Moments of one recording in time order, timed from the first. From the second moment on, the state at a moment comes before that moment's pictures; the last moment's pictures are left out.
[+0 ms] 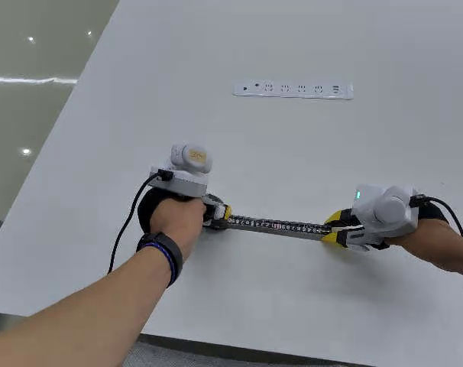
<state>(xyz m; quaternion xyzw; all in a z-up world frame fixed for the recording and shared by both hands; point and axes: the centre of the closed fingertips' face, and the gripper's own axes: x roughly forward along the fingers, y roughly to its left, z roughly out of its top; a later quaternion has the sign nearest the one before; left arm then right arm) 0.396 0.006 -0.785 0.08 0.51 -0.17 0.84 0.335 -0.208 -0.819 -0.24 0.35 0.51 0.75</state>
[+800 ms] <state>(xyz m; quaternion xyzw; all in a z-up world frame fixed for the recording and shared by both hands) 0.395 0.006 -0.786 0.09 0.51 -0.16 0.84 0.338 -0.187 -0.817 -0.24 0.34 0.52 0.75</state>
